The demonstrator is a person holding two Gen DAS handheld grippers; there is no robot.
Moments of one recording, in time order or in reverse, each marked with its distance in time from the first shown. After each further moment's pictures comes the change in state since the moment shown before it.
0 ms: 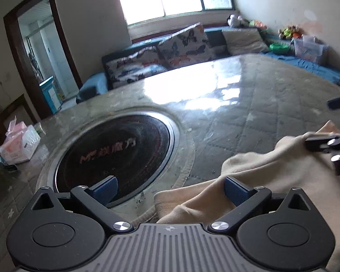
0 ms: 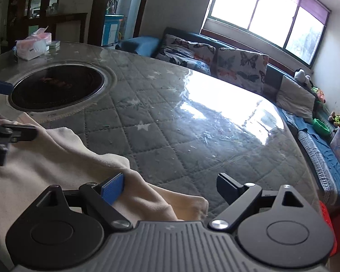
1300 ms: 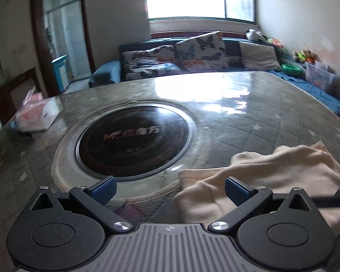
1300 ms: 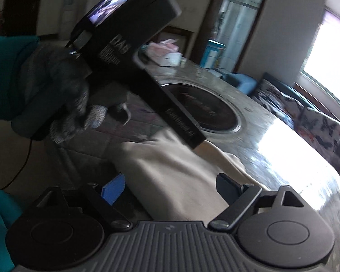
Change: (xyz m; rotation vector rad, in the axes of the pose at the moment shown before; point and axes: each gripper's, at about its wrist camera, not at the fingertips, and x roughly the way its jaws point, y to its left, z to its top) left arm -0.054 0.049 -0.017 -0.213 -0.002 -0.012; right arm -0.109 0.138 -0.018 -0.404 -0.144 0.385
